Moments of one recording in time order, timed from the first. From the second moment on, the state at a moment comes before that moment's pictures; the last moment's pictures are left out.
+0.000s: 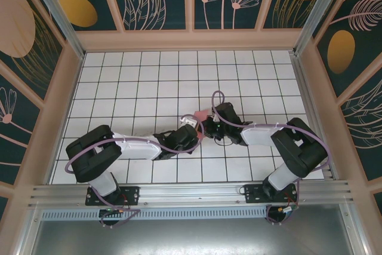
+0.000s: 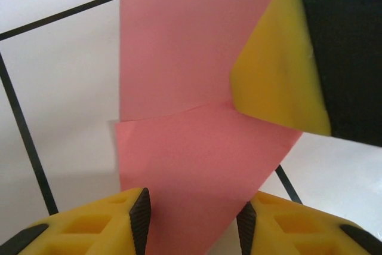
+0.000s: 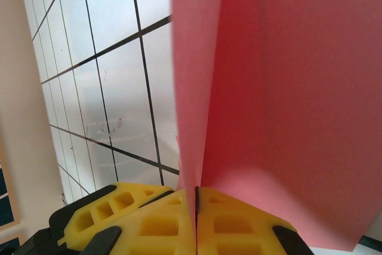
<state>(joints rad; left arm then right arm) -1.04 1.66 0.71 0.04 -0.29 -0.53 0.67 1.57 0.58 0.25 -0.40 1.05</state>
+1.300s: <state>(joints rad) -1.05 1.67 0.72 0.03 -0.35 -0.52 0.67 1.57 0.61 0.23 -0.41 1.05</state>
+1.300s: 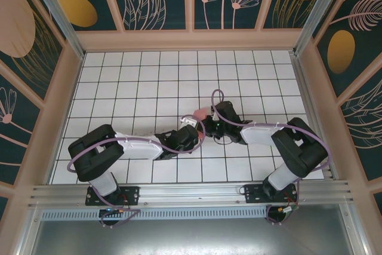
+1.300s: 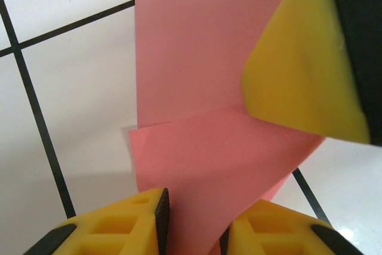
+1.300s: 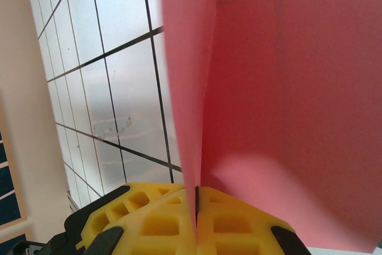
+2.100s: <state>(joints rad) -1.05 1.57 0.70 0.03 -0.34 -0.52 0.67 1.57 0.62 0.20 -0.41 1.05</state>
